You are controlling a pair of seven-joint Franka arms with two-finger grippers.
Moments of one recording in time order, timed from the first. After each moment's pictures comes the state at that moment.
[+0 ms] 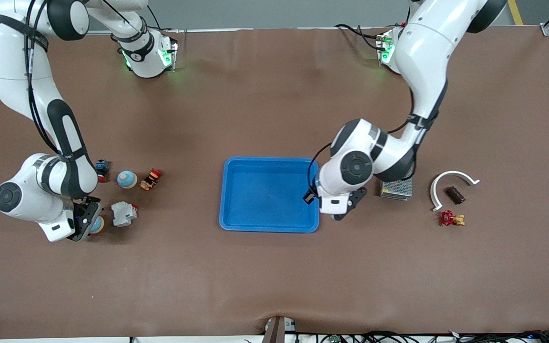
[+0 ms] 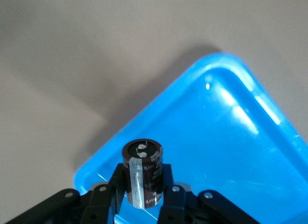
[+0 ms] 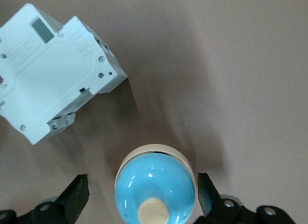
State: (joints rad) left arm -0.40 0.74 -0.23 -1.44 -0.07 2.11 -1.32; right arm -0.02 0.73 -0.16 -1.69 0.16 2.40 -1.47
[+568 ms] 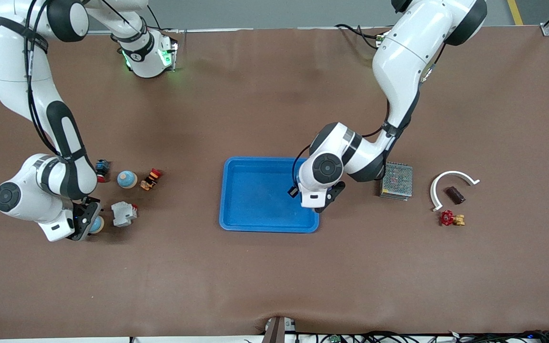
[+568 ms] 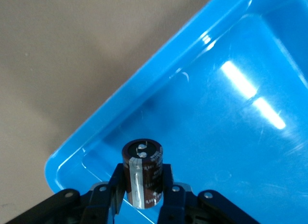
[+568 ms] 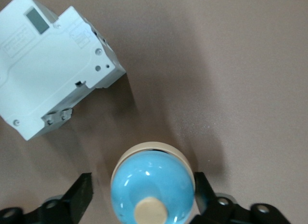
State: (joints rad) left arm -0.46 0.82 -0.23 -1.43 -0.07 2.14 -1.38; right arm -0.02 0.74 -0.16 -1.69 0.17 2.40 -1.50
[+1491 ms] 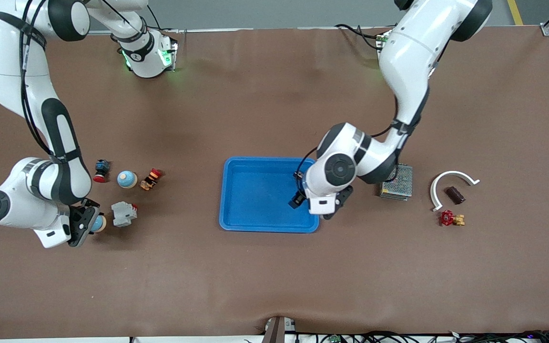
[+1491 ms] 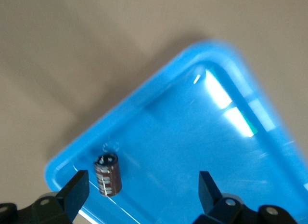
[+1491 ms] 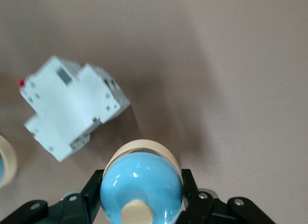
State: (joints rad) left arm -0.43 0.74 -0.18 -1.38 -0.08 2.12 -1.36; right arm -0.01 0.73 -0.15 -1.54 0.18 2.19 -1.37
